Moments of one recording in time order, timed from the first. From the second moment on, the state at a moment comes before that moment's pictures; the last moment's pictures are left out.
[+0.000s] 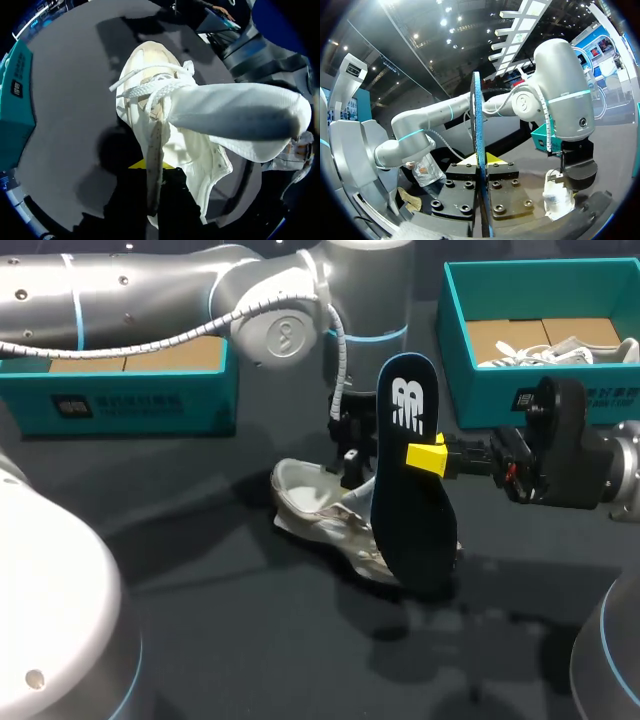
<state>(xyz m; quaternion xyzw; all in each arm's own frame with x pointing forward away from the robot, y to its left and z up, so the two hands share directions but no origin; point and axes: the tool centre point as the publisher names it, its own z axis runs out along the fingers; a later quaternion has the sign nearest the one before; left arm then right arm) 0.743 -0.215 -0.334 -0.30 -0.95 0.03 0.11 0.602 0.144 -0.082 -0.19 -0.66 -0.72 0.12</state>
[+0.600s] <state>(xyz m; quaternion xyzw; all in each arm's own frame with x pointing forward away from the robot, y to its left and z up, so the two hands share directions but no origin) 0.738 -0.216 -0.310 -0.54 -0.84 0.02 0.05 0.602 0.144 -0.082 -0.19 -0.66 -0.72 0.12</state>
